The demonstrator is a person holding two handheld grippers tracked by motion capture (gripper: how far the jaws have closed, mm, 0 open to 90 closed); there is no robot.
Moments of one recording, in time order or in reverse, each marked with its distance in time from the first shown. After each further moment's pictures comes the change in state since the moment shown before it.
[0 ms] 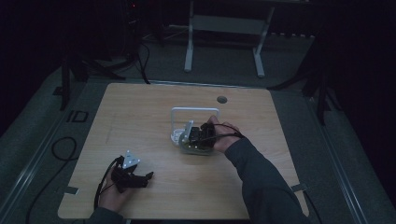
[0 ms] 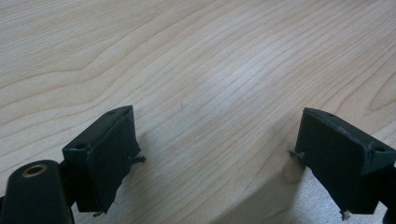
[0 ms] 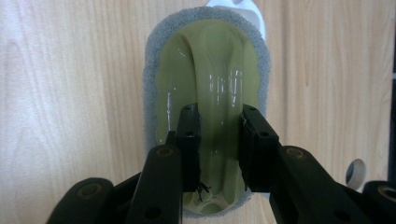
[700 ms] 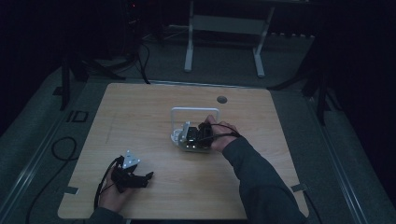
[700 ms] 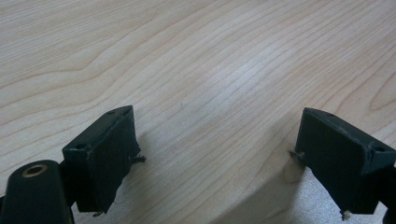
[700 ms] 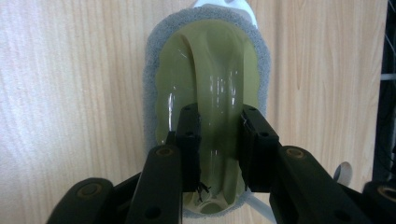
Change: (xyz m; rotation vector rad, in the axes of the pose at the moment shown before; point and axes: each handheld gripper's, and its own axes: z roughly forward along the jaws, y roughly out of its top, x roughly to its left) left arm 0.000 0.000 0.000 0.000 0.000 0.000; right arm -0.001 0.005 0.011 0.027 -0.038 -0.028
